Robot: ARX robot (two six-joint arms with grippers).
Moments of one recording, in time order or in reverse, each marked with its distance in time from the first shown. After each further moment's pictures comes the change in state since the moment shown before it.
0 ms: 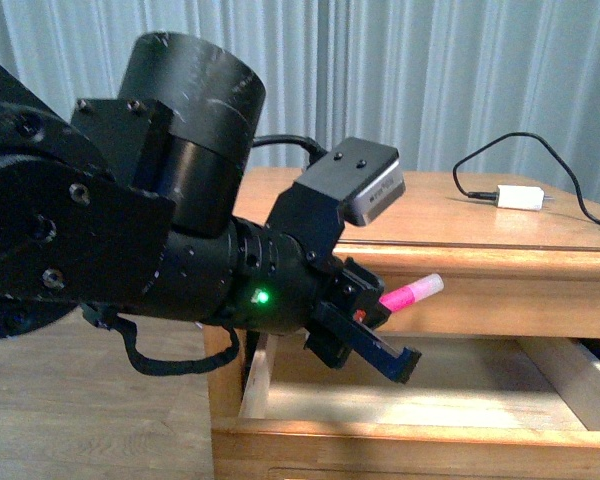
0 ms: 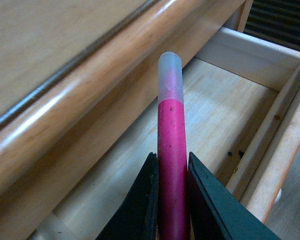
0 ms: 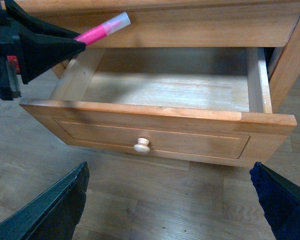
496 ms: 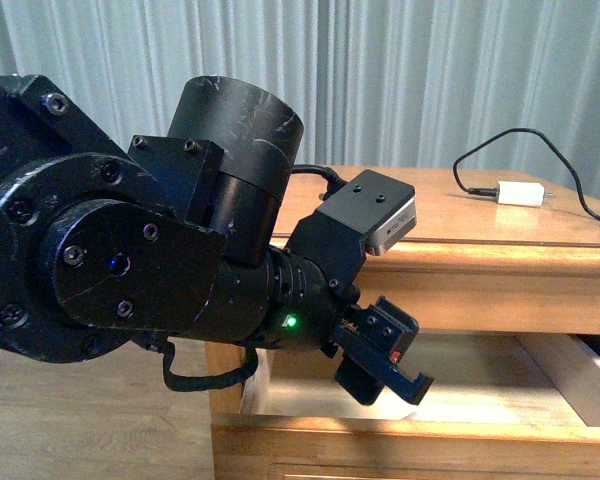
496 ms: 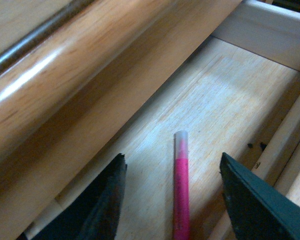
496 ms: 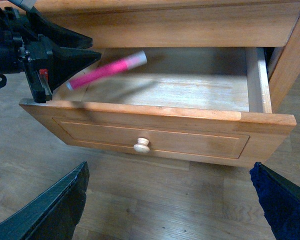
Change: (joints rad) left arm -0.032 0.050 0.027 -0.015 -0.105 0.015; right arm 0.000 0.000 0.000 0.000 0.000 0.000
